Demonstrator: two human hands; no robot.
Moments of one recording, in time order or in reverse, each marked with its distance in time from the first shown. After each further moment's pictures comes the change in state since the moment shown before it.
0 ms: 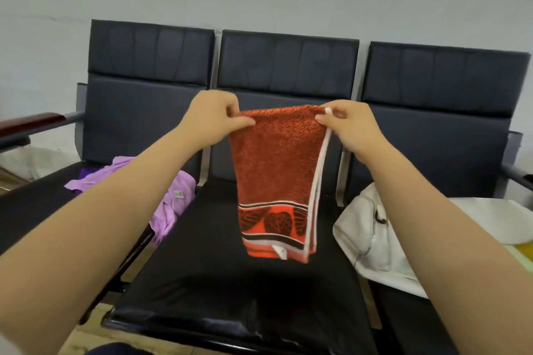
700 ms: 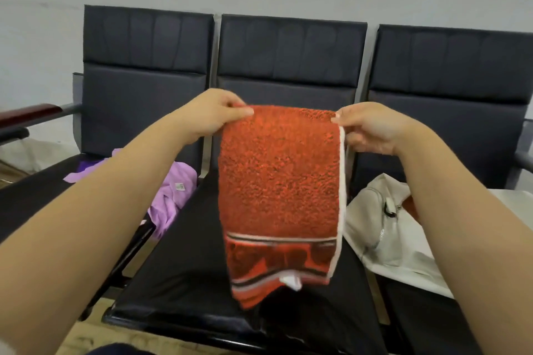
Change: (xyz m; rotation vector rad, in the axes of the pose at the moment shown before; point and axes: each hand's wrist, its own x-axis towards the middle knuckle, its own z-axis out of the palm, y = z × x) left_hand -0.002 -0.002 0.006 -0.517 -0.290 -0.252; right_hand 0.001 0.002 -0.020 0.276 -0.424 0.439
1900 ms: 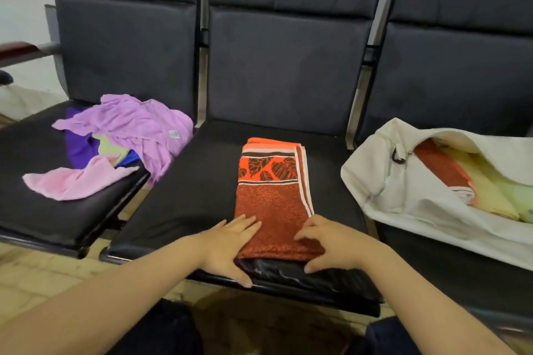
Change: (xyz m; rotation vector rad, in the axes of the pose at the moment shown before) left_hand -0.159 -0.175 0.166 0.768 -0.912 -0.022; right_hand -0.063 0.246 0.102 -0.926 -0.458 0.061
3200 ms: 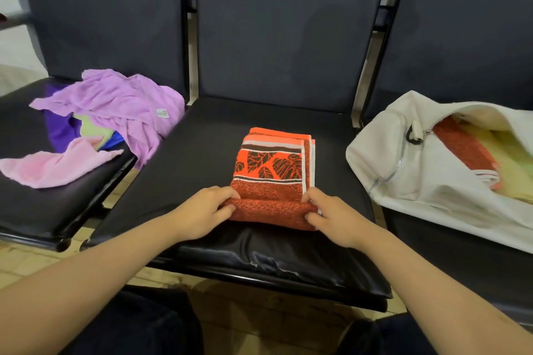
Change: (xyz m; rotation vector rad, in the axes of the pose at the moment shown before) left_hand 0.011 -0.036 -0.001 -0.457 0.518 -0.062; right_hand 0.021 0.012 0.005 0.332 0.250 0.063
